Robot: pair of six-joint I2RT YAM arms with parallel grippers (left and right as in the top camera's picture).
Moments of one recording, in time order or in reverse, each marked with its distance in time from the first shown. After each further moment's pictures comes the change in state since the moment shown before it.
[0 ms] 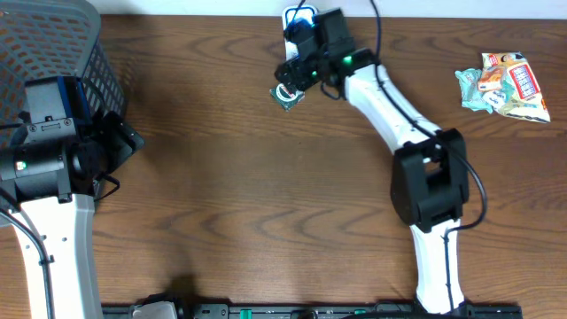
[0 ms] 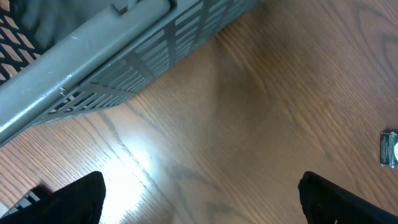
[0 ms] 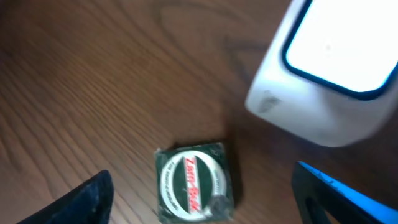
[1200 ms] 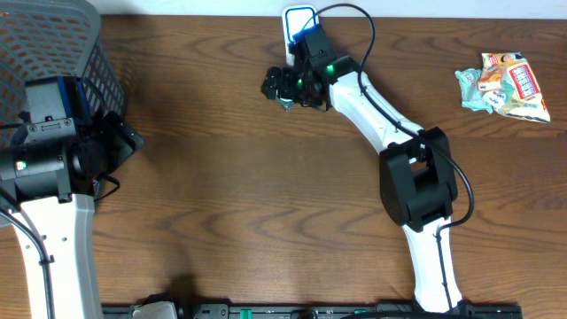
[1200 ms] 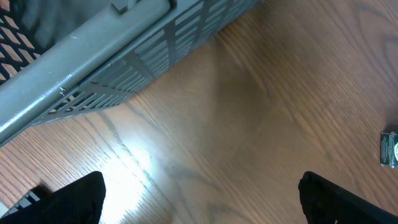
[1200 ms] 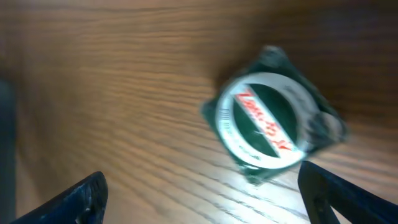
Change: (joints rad) left arm 0.000 0.000 0.000 0.000 0.000 0.000; right arm 0.052 0.034 0.000 -0.134 -0.006 0.676
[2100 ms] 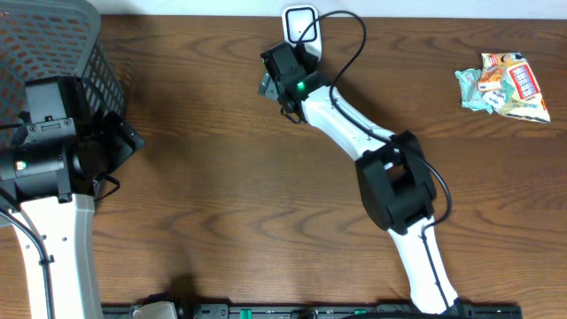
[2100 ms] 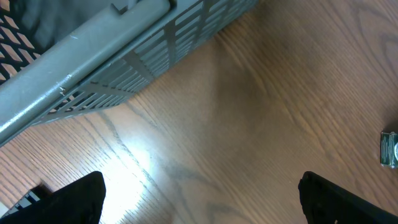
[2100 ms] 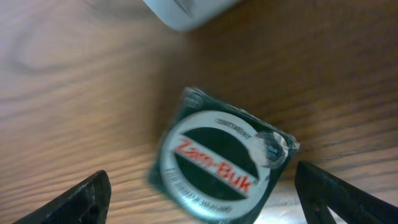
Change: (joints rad) left arm 0.000 0.000 0.000 0.000 0.000 0.000; right arm 0.115 0.069 0.000 0.091 0.481 0.311
